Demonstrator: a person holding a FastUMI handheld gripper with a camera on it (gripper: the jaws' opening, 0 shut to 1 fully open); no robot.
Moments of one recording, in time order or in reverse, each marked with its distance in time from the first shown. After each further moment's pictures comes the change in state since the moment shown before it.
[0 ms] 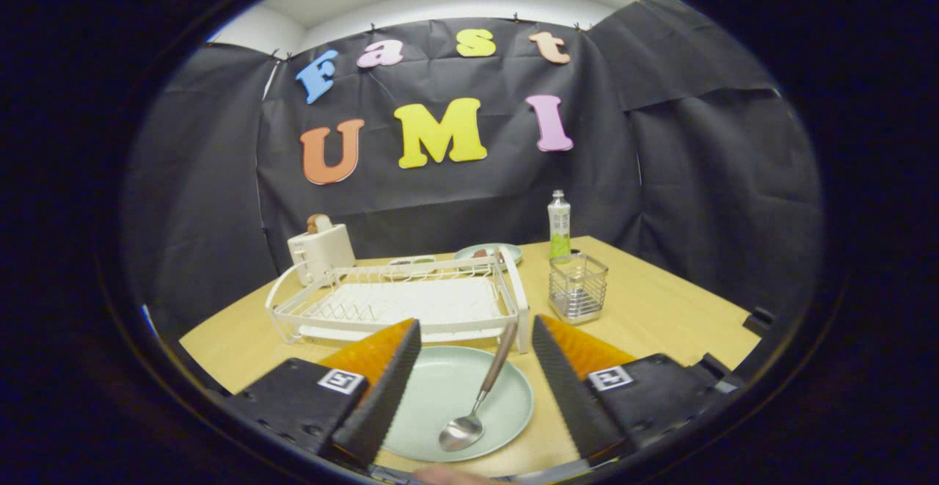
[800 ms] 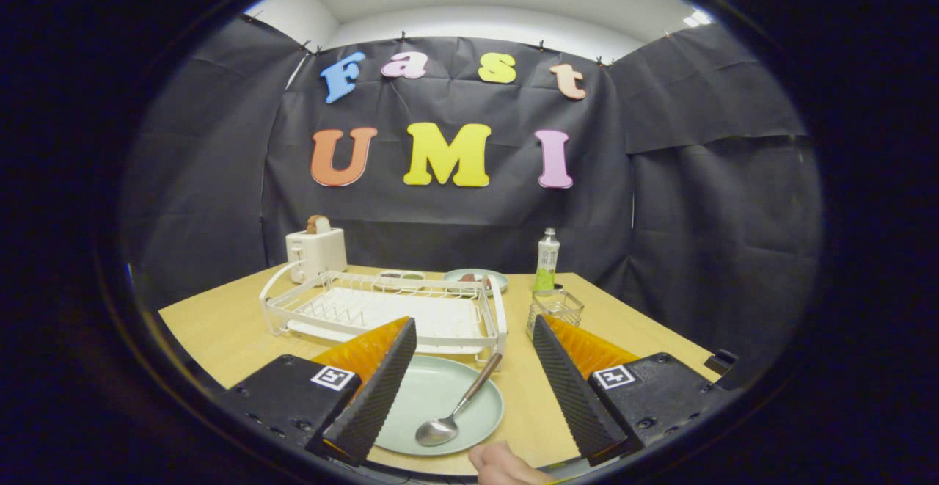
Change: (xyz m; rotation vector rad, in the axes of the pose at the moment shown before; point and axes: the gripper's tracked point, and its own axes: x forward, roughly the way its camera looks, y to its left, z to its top) arm -0.035 -0.001 0.022 -0.070 -0.087 0.000
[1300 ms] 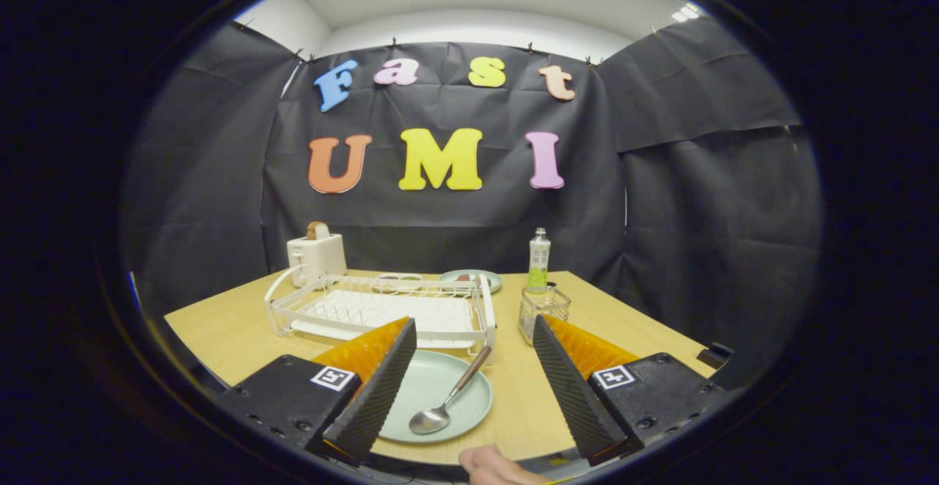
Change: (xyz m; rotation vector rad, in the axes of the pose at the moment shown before) arm -0.022 -0.013 -0.003 0.037 -0.014 0.007
